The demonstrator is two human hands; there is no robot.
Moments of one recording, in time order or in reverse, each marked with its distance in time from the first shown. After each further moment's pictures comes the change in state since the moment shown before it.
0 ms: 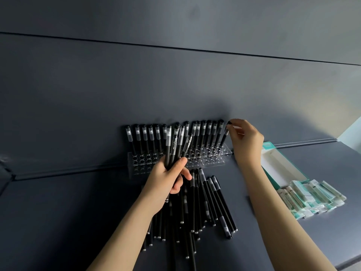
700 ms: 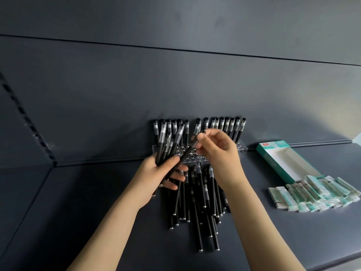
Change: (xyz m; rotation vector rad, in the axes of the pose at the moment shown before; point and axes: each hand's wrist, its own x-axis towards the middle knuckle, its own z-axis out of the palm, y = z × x) left_hand -0.051 0.027 -0.063 0.005 0.026 -0.017; right_hand -0.092 -0.132 0.019 0.873 -0.428 0.378
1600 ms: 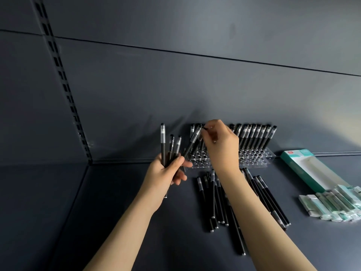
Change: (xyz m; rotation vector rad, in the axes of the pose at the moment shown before) left_hand -0.014 0.000 -0.068 -0.062 0.175 0.108; right_hand 0.035 0.038 0.081 -0.888 0.201 -0.574
